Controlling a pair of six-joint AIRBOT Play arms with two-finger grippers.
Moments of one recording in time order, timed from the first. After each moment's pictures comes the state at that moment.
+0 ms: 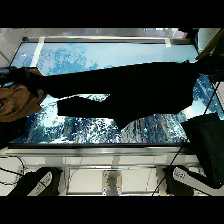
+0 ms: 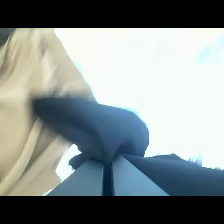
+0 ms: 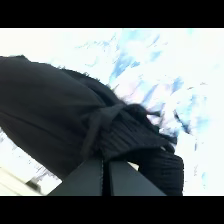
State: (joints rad) left arm 0.06 -0.94 1.28 1.67 -0.93 -1.65; right arm -0.37 -1.19 1.78 -0.87 1.65 1.22
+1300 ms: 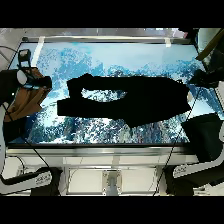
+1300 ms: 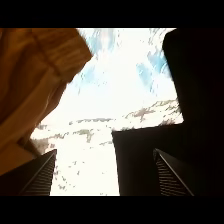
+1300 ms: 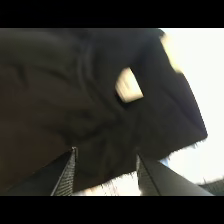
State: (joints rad) left arm 0.12 -1.32 1.22 1.62 -0.93 -1.64; right arm -0.49 -1.62 1.78 -1.24 1.50 1.38
